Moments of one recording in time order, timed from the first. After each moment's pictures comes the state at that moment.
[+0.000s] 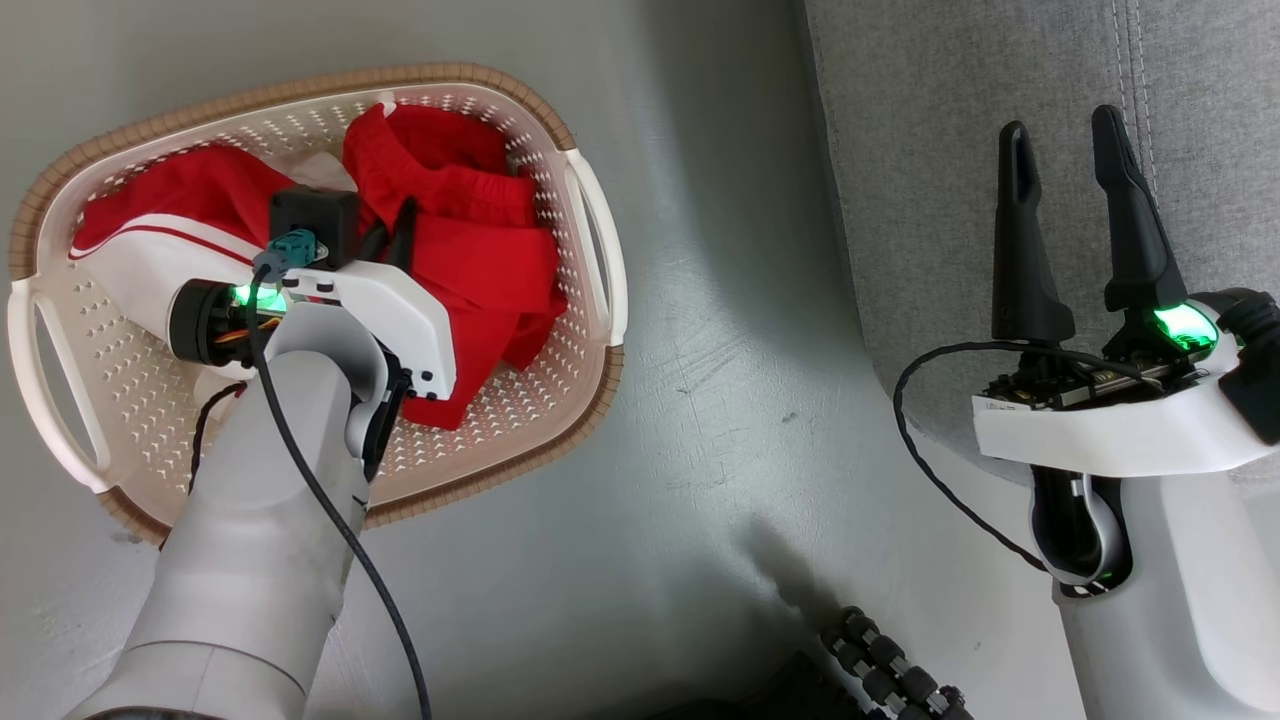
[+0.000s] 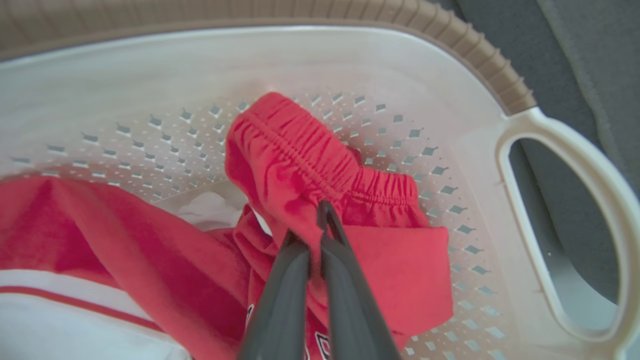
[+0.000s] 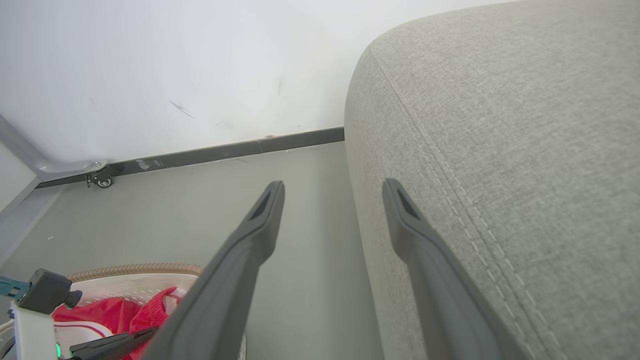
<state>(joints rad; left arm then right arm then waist) -0.94 0.06 -0.27 1.12 -0.22 -0.05 -0.20 -0.40 -0.04 0.05 0.07 0.29 0.12 -0.25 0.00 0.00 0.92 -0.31</state>
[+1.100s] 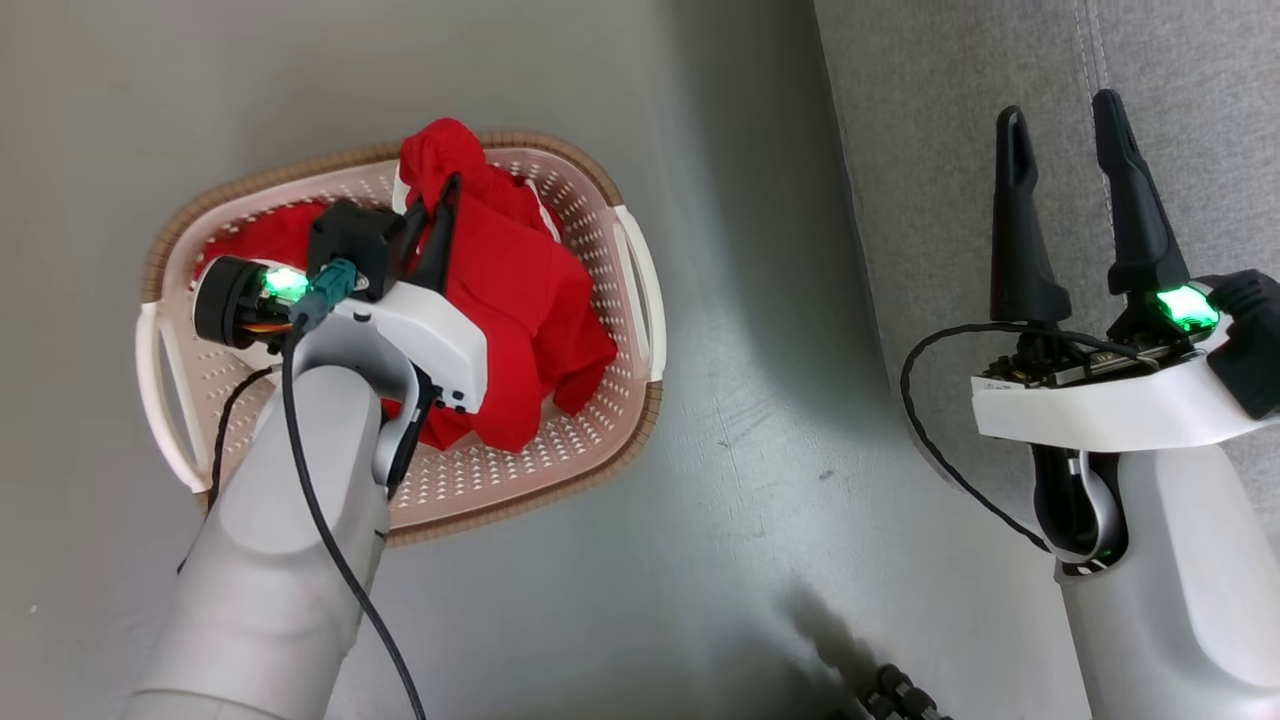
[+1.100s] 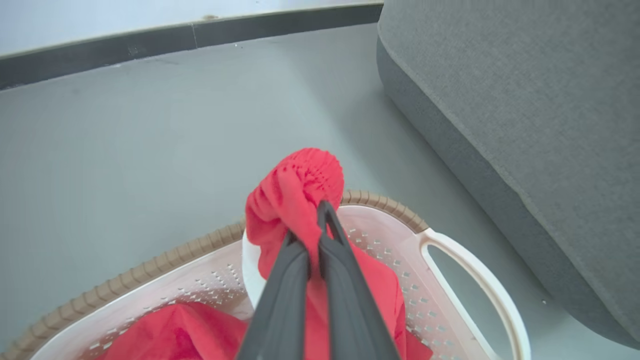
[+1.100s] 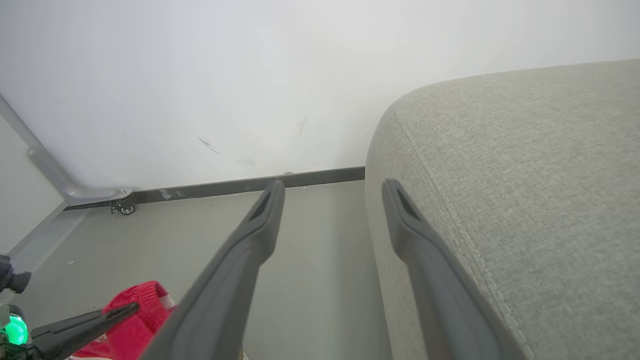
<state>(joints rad) -0.84 0.08 -0.32 0.88 -0.15 -0.04 -0.25 -0.43 -0.04 0.03 0.12 0.24 0.12 -0.25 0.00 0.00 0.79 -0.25</state>
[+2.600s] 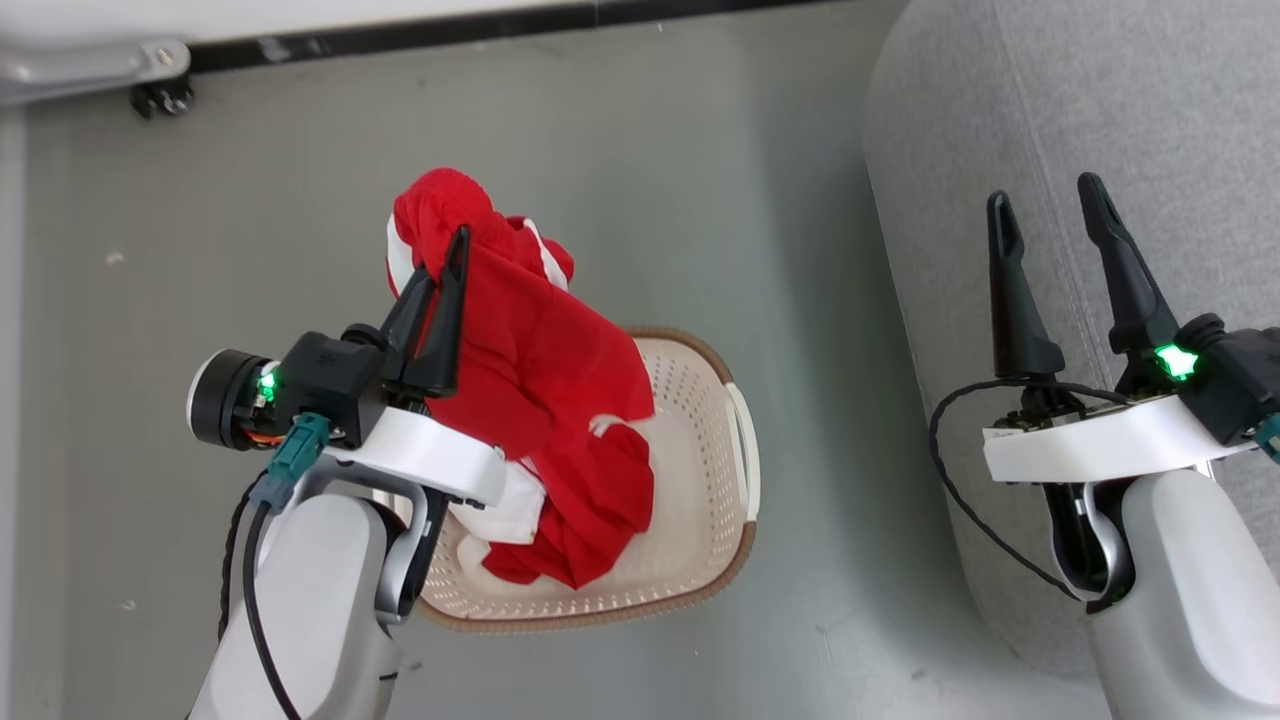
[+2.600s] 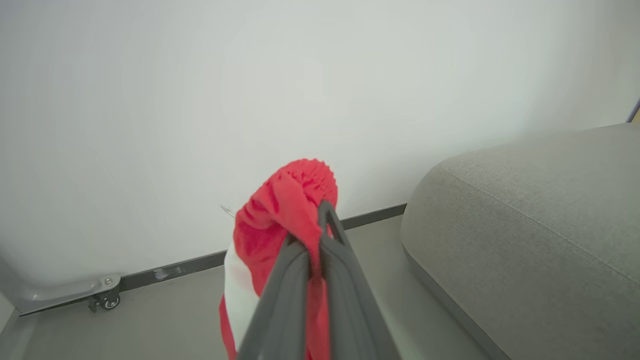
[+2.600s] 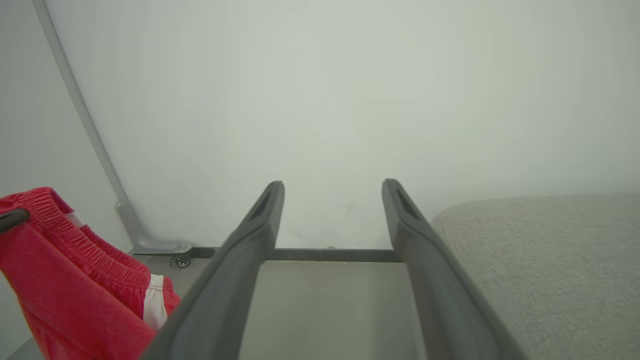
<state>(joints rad) -0.50 0.08 -0.26 0.34 -0.14 0.00 -0.25 -0.38 -0.11 0.05 0.23 0.21 0.12 -0.25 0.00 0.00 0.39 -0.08</state>
